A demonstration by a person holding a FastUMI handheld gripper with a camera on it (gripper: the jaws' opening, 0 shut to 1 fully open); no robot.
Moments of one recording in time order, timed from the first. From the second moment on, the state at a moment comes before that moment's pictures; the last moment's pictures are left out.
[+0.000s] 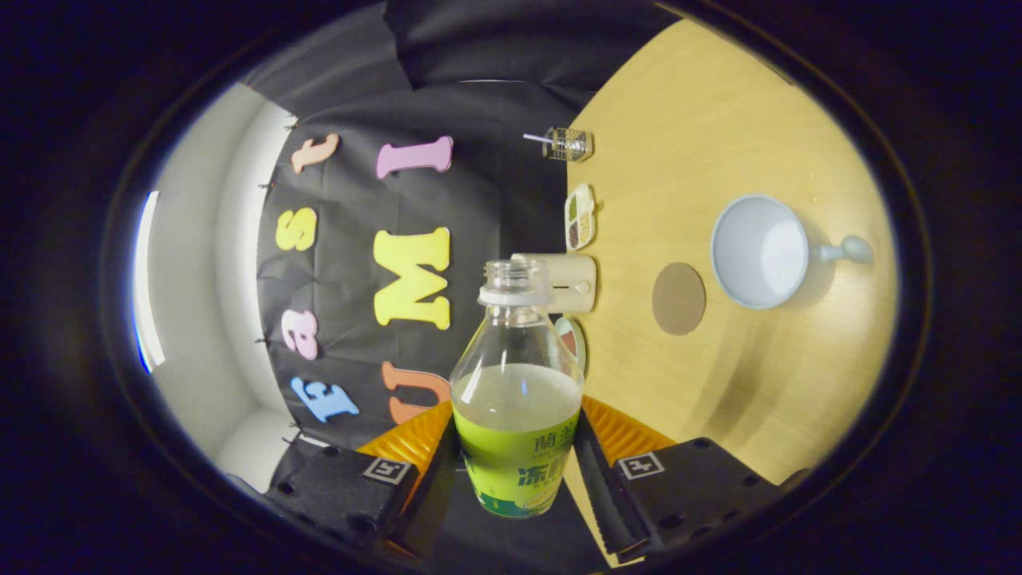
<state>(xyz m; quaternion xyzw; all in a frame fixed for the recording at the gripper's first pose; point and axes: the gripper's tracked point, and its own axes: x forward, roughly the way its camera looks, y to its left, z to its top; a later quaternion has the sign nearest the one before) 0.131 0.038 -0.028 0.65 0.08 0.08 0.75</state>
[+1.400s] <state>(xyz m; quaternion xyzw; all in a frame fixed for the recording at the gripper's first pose) 0.155 -0.027 0.010 0.05 0.02 -0.10 0.99</state>
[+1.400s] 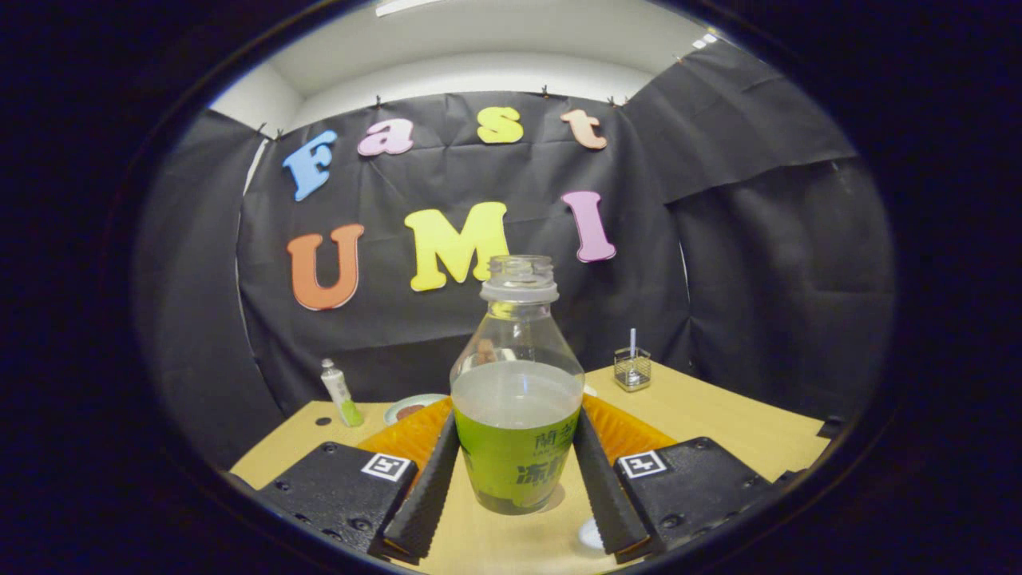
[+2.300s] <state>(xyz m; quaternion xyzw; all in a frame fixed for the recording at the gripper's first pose) 0.265 -0.024 -0.106 -0.03 0.07 -0.12 0.99</state>
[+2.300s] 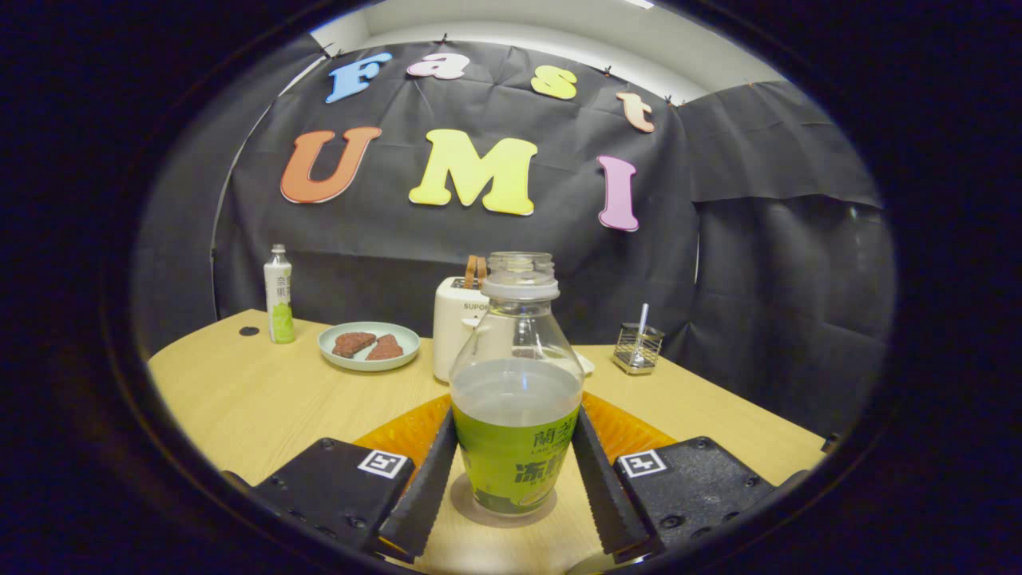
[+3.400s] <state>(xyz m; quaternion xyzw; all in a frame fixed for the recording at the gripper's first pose) 0.163 -0.025 -0.009 0.01 0.01 -0.10 1.00</state>
